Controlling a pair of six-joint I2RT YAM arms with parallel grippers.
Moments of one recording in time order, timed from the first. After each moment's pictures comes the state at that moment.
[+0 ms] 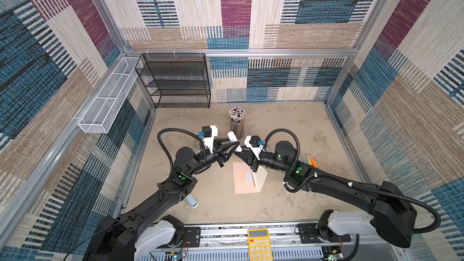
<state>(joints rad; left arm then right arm) -0.52 1.07 0.53 0.72 0.59 -0.48 0.83 1.28 0.74 0.45 -0.36 -0.08</state>
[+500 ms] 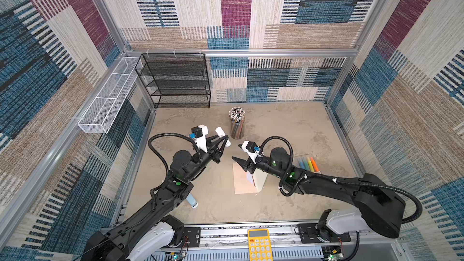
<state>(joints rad) -0.52 0.94 0.52 0.55 0.16 -0.41 0.89 1.42 0.64 0.70 -0.12 -0.15</state>
